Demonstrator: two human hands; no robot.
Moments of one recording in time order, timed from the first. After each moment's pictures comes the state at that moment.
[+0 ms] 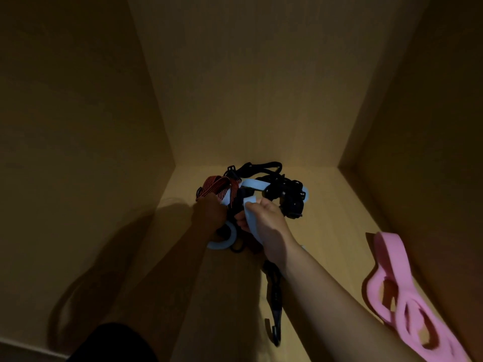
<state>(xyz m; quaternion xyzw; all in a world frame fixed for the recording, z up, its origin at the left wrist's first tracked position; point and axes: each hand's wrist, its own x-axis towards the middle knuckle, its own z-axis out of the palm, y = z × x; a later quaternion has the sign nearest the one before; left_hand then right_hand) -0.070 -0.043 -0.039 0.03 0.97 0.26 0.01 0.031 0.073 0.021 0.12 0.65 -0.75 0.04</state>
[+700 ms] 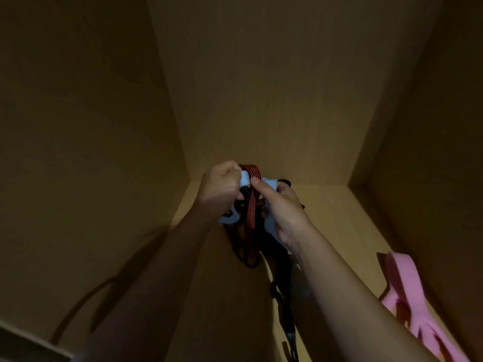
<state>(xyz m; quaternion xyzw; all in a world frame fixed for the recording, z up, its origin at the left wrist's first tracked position) -0.031 -0.028 0.091 0.05 0.79 0.62 -0.04 0.007 0.086 0.069 0.10 0.59 -0.80 0.01</state>
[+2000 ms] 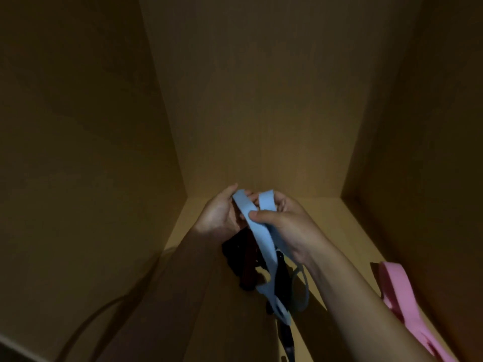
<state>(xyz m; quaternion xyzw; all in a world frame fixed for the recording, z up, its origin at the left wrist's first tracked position) -0.028 -0.021 0.087 -0.09 0.47 0.84 0.26 0.033 0.096 0.089 -0.03 0.62 -0.79 0.04</state>
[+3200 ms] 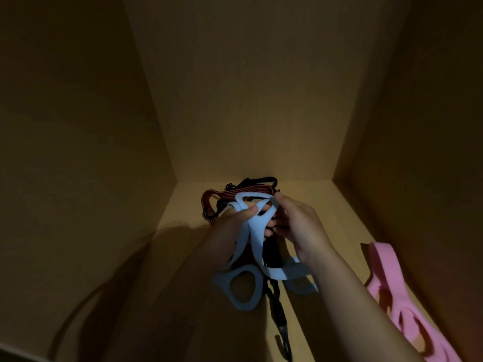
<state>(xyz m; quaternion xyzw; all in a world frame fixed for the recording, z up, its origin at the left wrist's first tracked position) 0.013 -0.008 0.035 0.07 0.60 0.76 0.24 0.051 0.122 0.067 0.16 0.60 -0.79 -0.02</state>
